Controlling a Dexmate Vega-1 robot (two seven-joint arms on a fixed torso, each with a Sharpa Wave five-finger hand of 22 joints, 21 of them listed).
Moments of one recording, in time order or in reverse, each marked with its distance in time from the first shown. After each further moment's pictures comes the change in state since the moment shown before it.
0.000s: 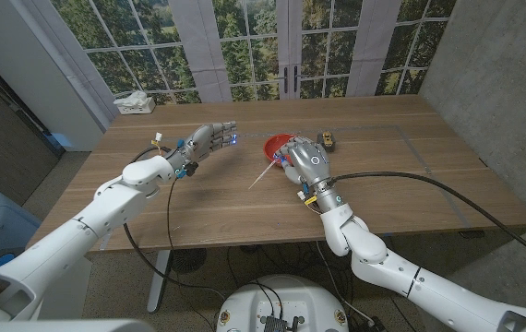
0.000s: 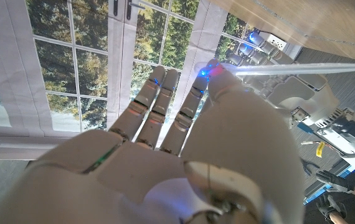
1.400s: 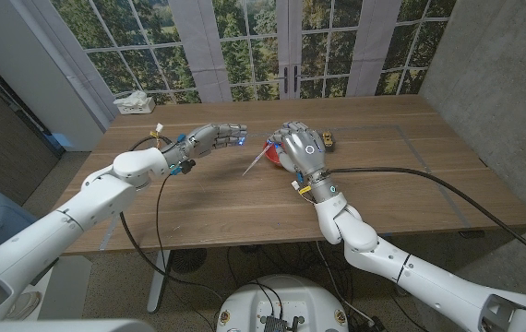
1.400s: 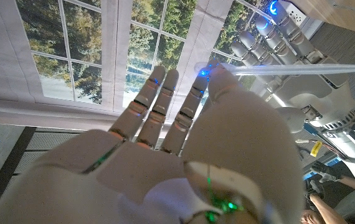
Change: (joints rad) left arm -0.028 0.087 0.016 -0.064 0.040 -0.017 -0.126; left_hand 0.147 -0.074 -0.006 -0.014 -0.004 0.179 0.036 0.031 0.005 0.200 -0.043 0.015 0.005 0.138 -0.030 0.004 0.005 0.052 0.002 0.004 0.000; right arm 0.077 0.038 -0.034 0.048 -0.063 -0.002 -0.089; right_hand 0.000 0.000 -0.005 0.003 0.000 -0.004 -0.003 0.002 0.000 0.000 0.000 -0.005 0.009 0.011 -0.004 -0.012 0.000 0.000 0.000 0.008 0.000
